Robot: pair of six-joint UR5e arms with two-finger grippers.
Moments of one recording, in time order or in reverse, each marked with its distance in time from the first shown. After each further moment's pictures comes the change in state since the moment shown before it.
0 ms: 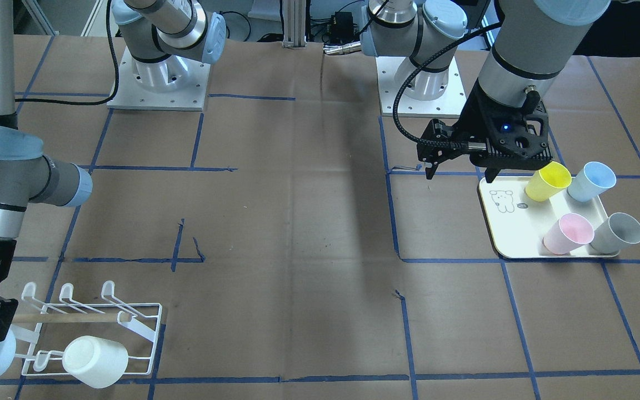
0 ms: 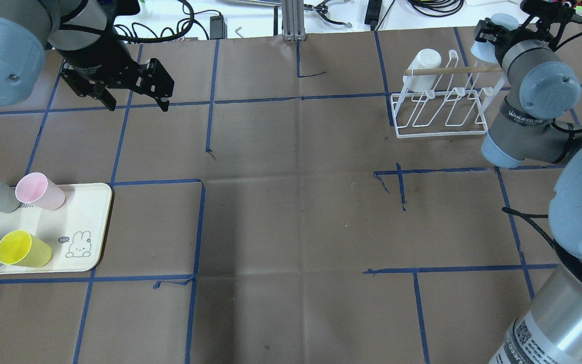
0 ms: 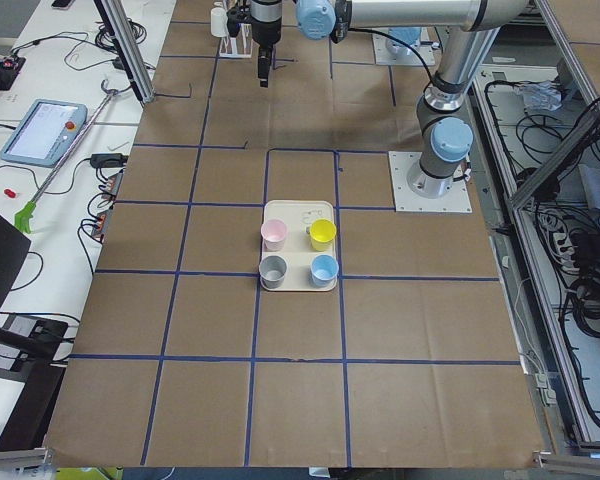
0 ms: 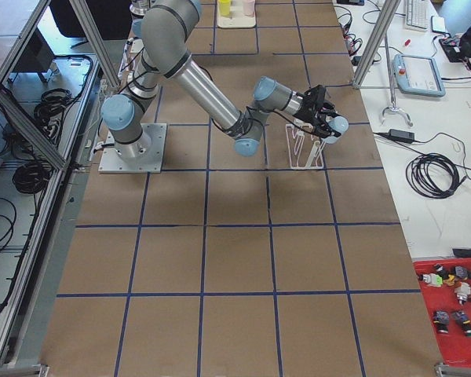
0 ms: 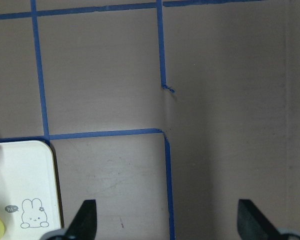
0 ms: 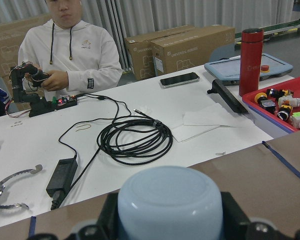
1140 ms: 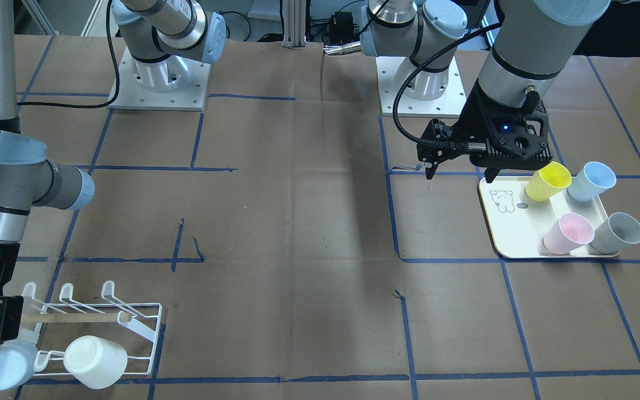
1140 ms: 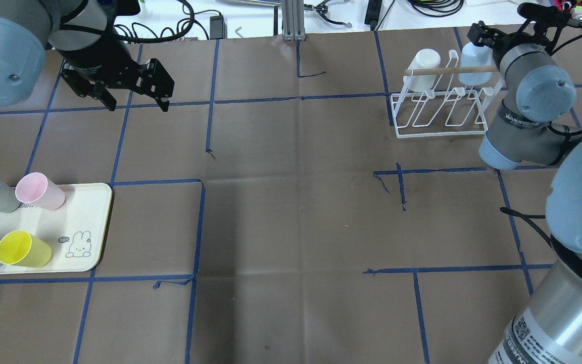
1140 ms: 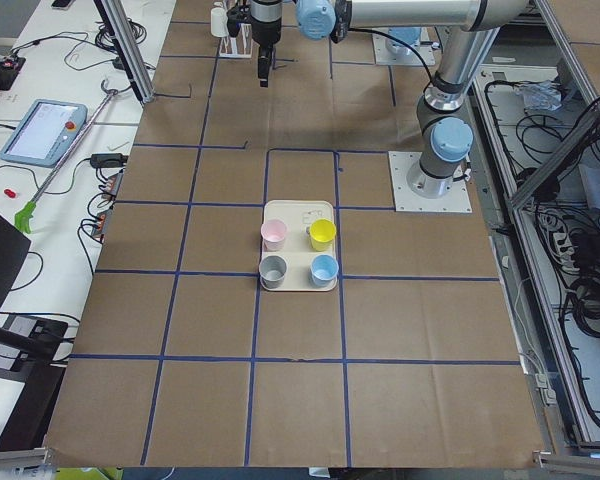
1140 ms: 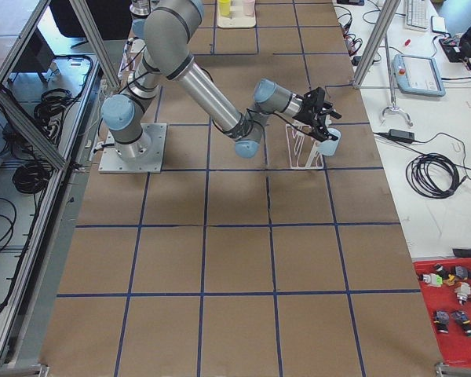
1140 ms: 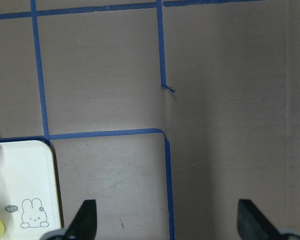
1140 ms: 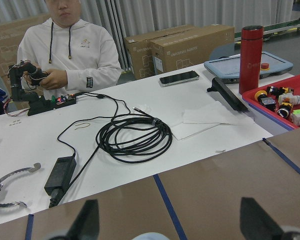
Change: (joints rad) left arm 0.000 0.000 0.000 0.000 0.000 0.001; right arm 0.001 0.014 0.000 -0.017 -0.003 0.003
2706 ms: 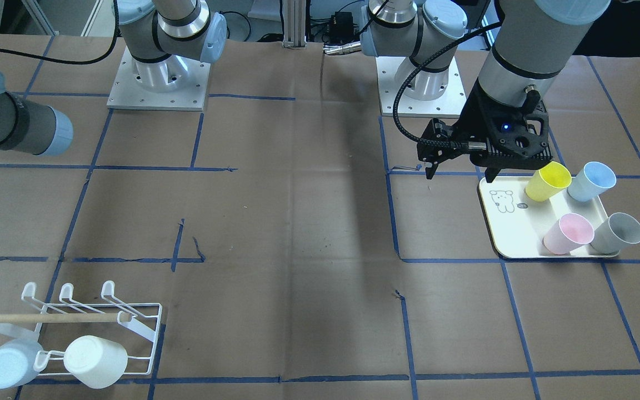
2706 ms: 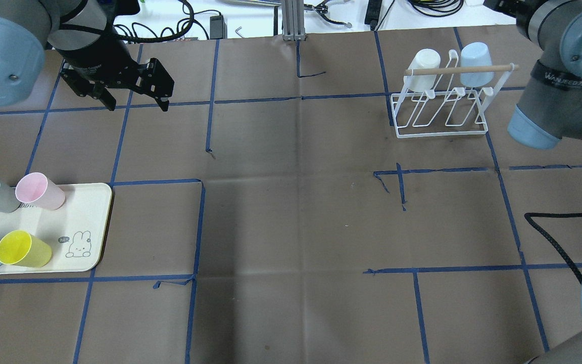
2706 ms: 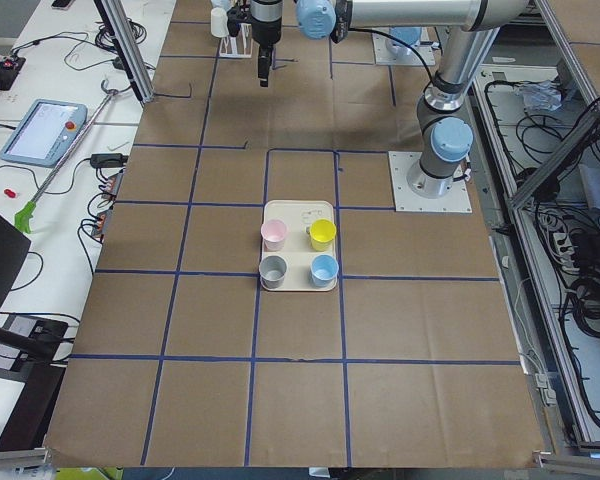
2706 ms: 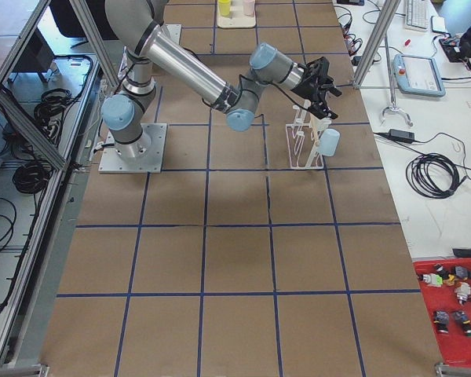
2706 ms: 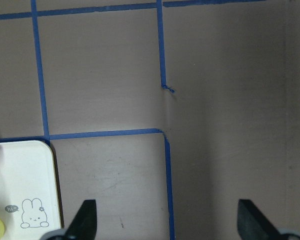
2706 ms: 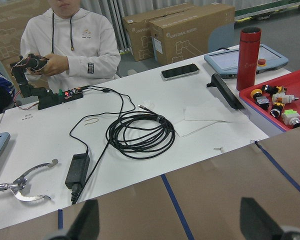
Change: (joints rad) left arm 0.000 0.000 0.000 0.000 0.000 -0.001; right arm 0.011 -0.268 -0.011 0.428 -0.002 0.000
